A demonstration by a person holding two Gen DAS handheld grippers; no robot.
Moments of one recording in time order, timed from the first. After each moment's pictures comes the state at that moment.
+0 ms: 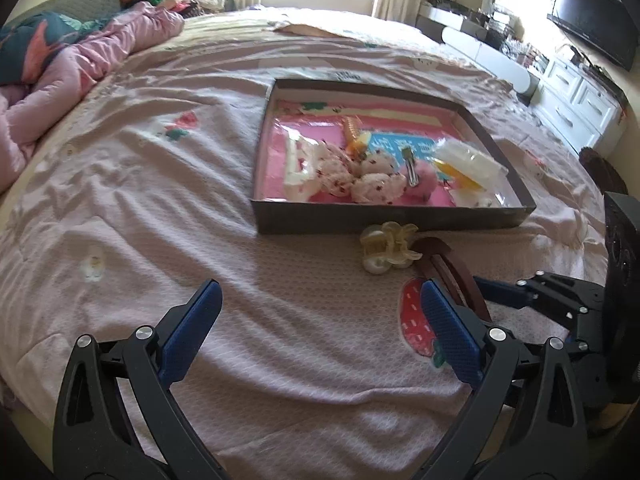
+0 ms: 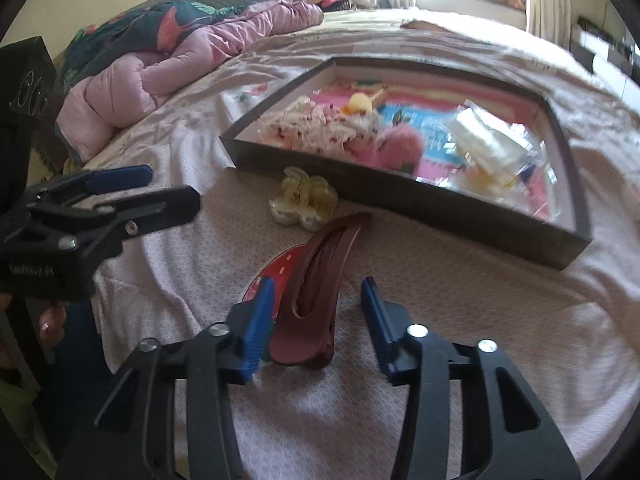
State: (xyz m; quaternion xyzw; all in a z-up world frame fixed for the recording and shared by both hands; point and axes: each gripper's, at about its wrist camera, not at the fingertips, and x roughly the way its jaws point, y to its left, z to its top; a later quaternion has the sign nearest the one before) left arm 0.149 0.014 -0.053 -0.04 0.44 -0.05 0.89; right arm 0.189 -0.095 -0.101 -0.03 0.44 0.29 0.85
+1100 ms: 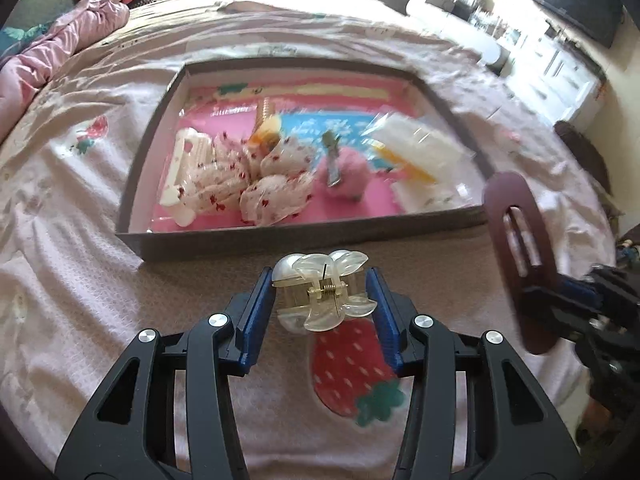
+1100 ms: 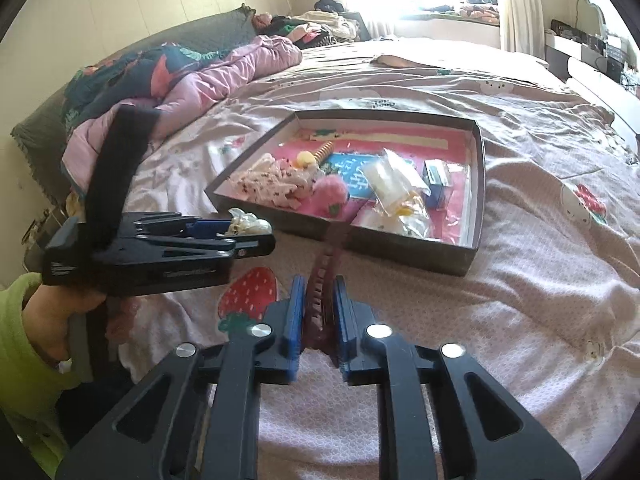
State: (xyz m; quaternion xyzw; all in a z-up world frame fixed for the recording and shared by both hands) left arm 0.187 -0.038 -0.060 -0.03 0.47 -0.12 0.88; right arm 0.173 -0.167 -0.050 0.00 0.39 0.28 0.88
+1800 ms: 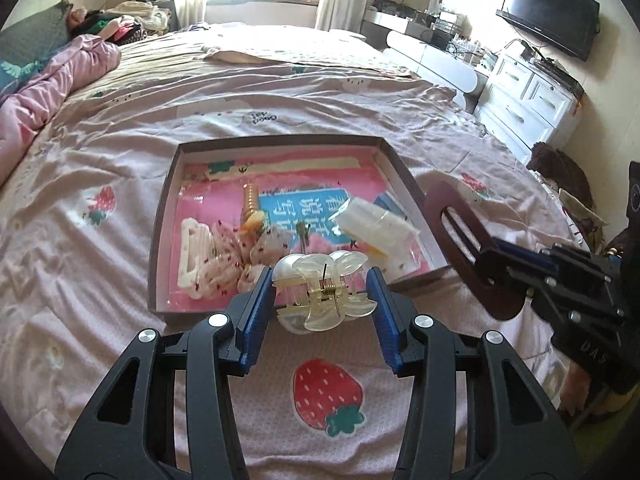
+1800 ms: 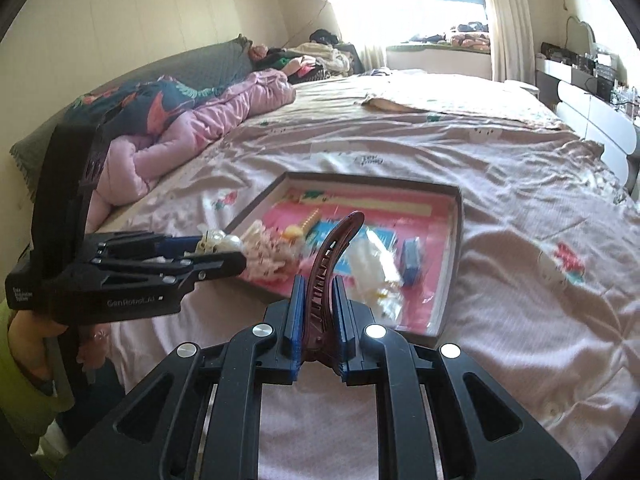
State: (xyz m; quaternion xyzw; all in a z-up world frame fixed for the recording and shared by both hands) left arm 0.195 -0.049 0.003 -0.03 0.42 -0.14 0.90; right arm 0.199 -0.177 -0.002 0.01 0.33 0.26 0.91
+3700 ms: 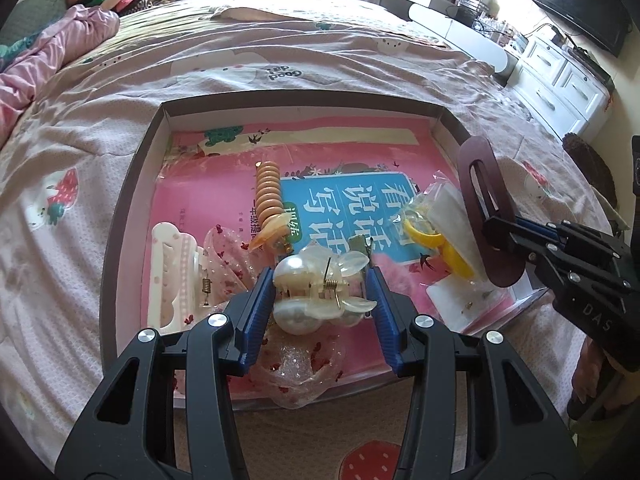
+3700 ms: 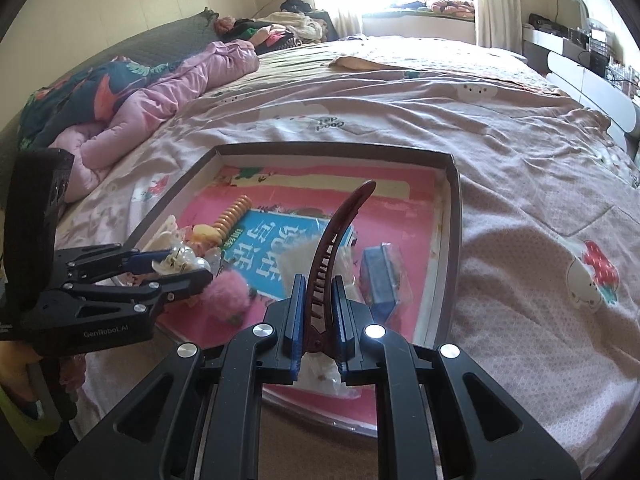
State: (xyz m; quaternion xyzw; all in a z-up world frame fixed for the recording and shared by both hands) left arm 0.272 -0.041 -0.067 -0.03 0.47 -0.11 0.88; right arm 0.300 -0.170 -0.070 0.00 0.39 0.22 0.89
